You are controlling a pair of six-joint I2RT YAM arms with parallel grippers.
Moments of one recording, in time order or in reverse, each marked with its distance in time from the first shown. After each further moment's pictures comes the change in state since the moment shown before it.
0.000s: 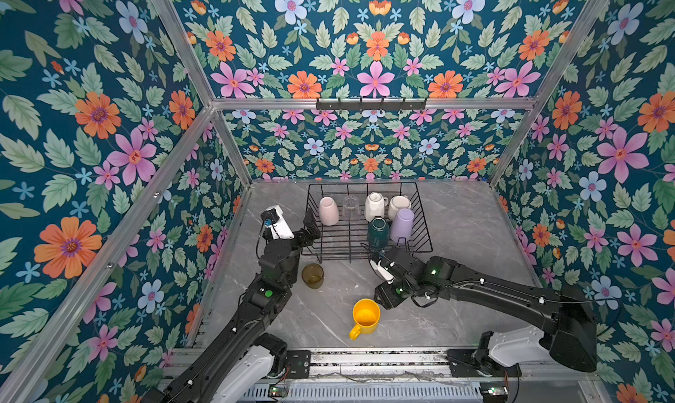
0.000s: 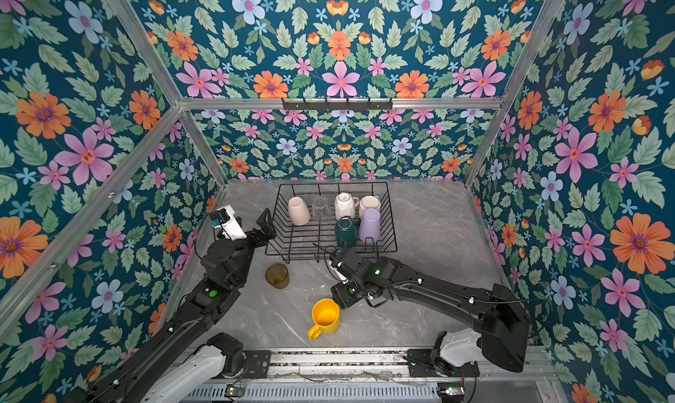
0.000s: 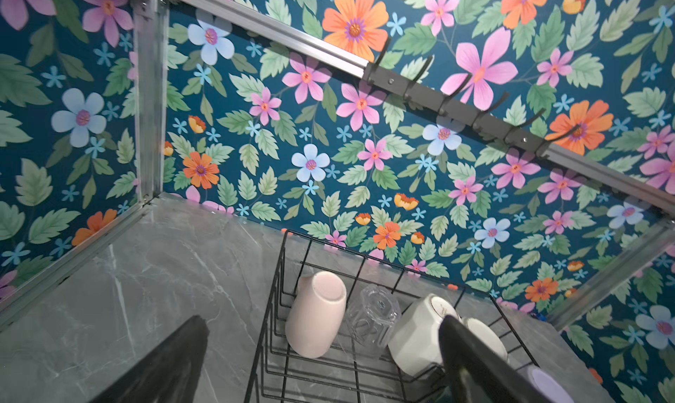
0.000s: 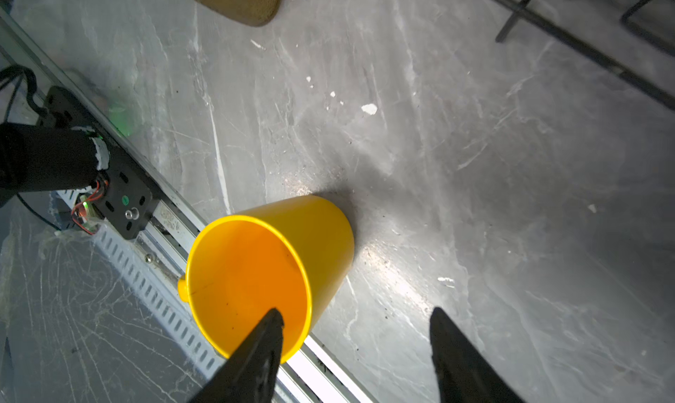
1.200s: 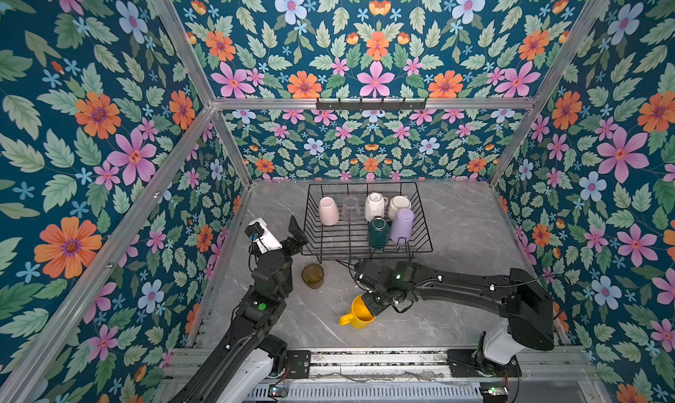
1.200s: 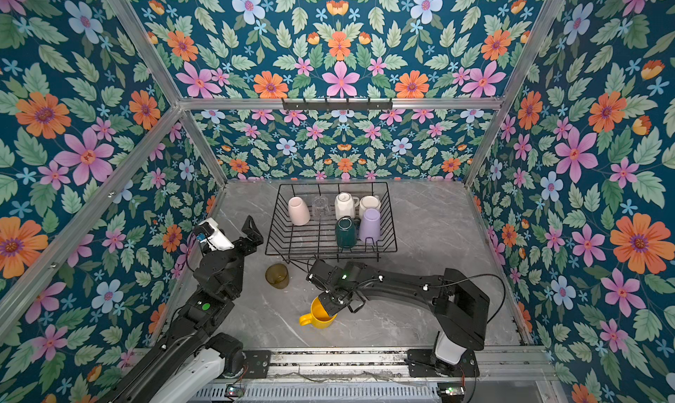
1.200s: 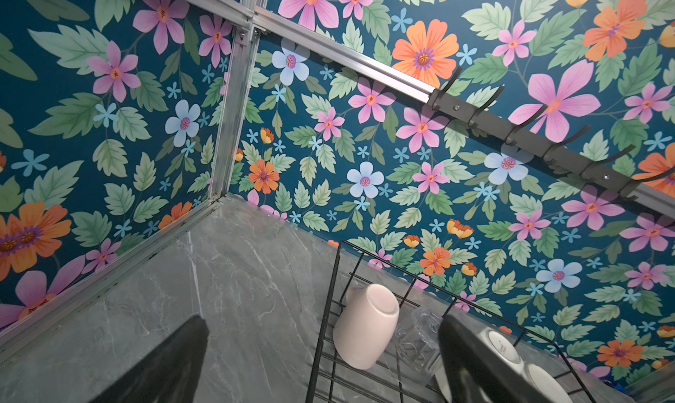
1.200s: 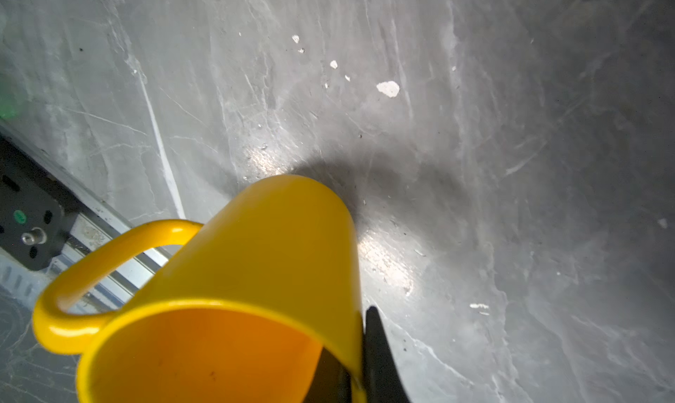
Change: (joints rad) left arm 0.024 -0.122 -0.077 -0.052 -0.163 -0.023; right arm 0.100 0.239 0.132 -0.045 0.103 0.066
